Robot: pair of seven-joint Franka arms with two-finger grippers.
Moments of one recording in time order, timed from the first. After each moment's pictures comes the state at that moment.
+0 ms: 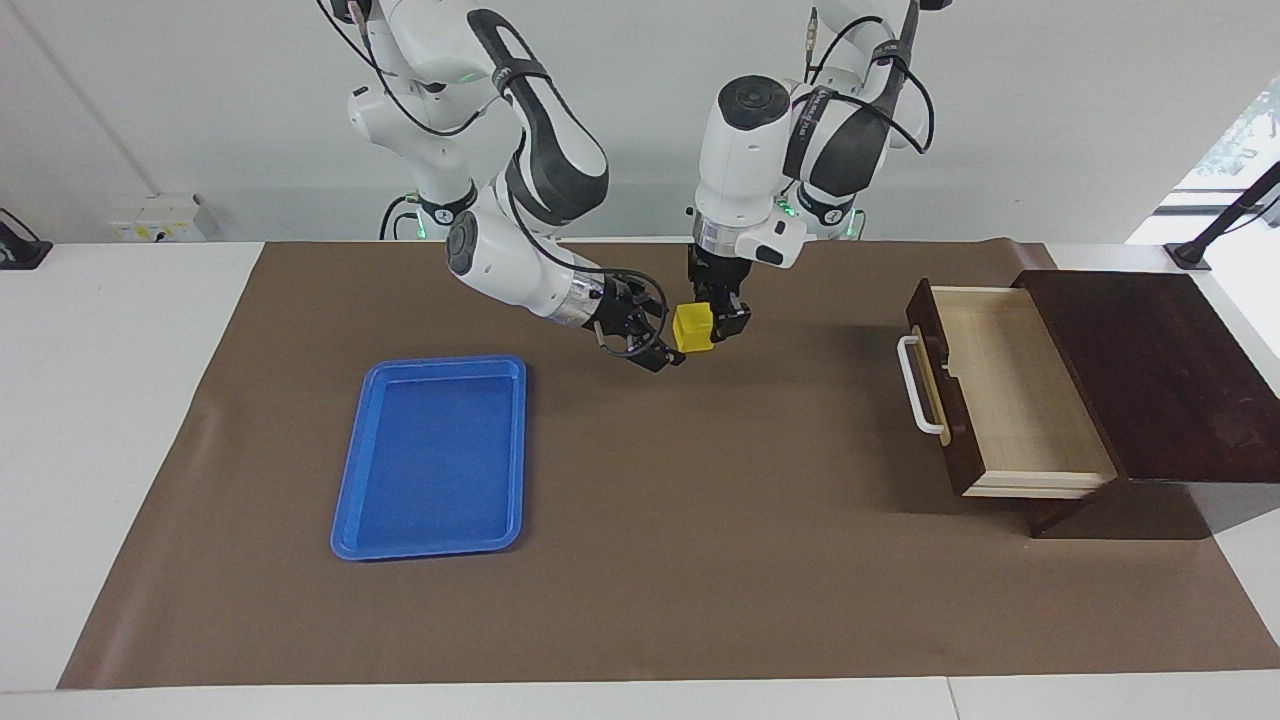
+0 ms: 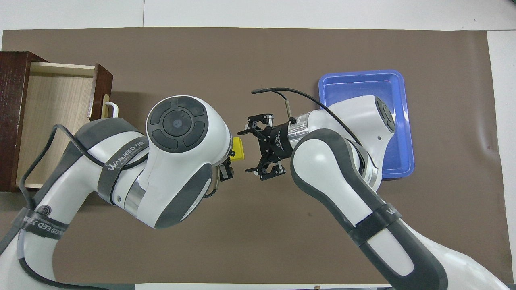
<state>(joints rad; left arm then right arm) -0.61 0.12 -0.04 -1.76 -0.01 1.91 -2.47 0.43 0.22 0.06 -1.91 1.00 2.18 1.25</state>
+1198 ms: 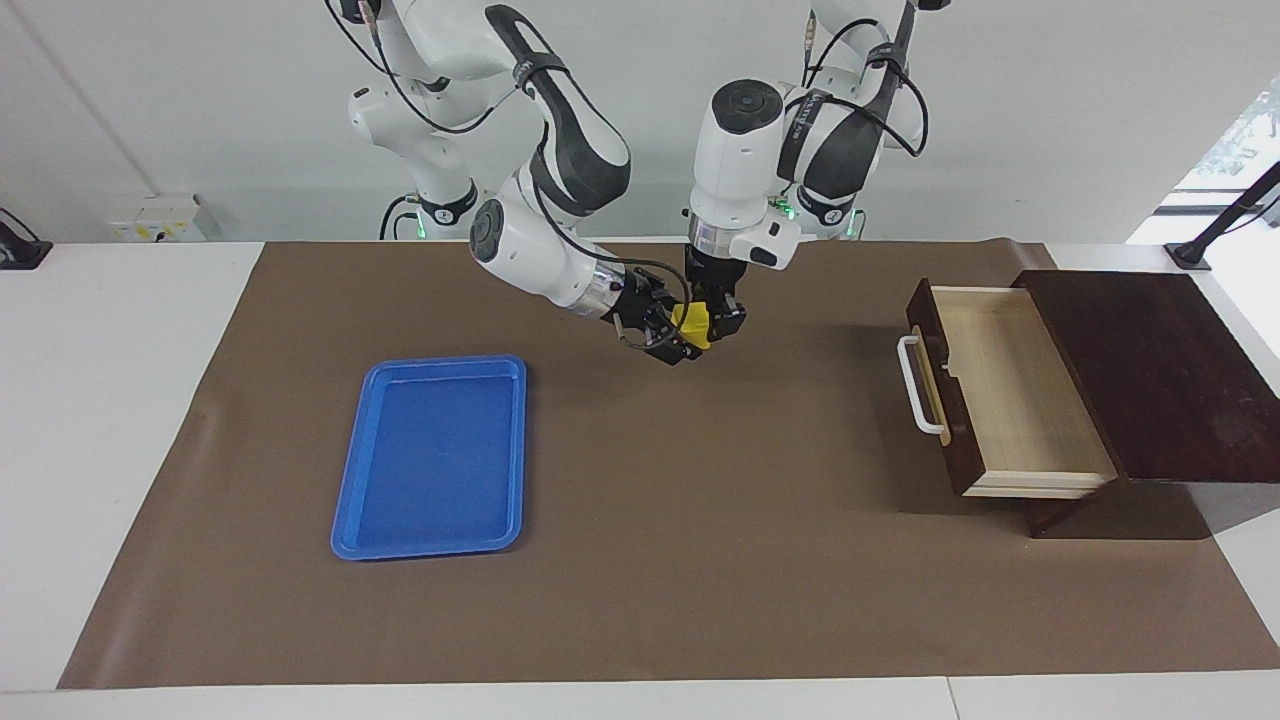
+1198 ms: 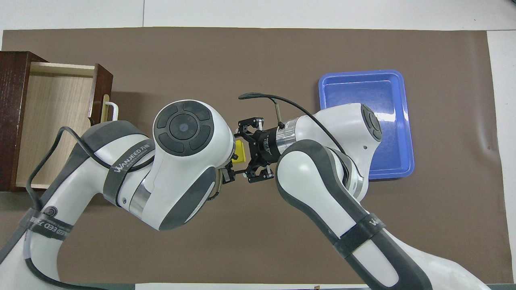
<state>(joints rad) -0.62 0.12 -0.04 -1.78 -0.01 1.92 -2.47 0.48 0.23 0.06 -1.91 1.00 2.25 1.31</state>
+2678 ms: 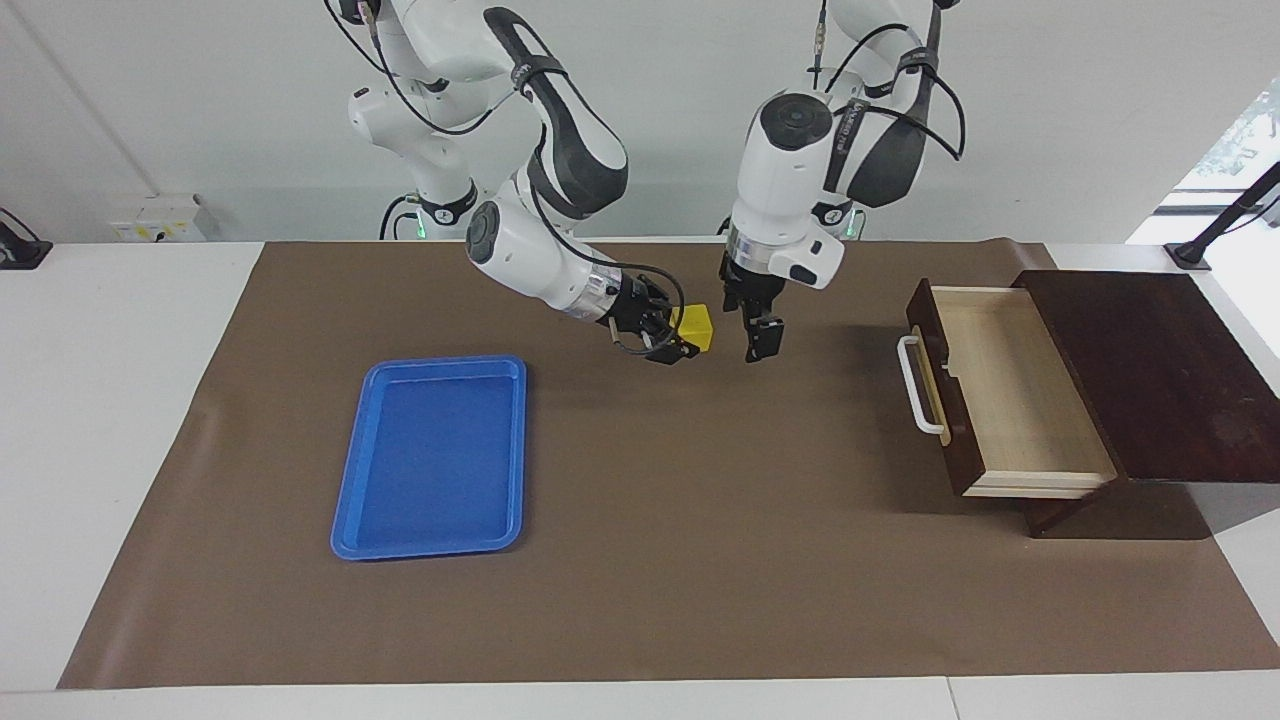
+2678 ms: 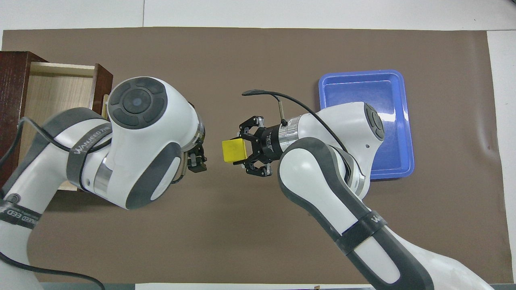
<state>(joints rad) -0.51 0.12 -0.01 -1.80 -0.01 1.92 -2.21 0.47 0.23 0.05 -1.91 1.00 2.26 1.32</state>
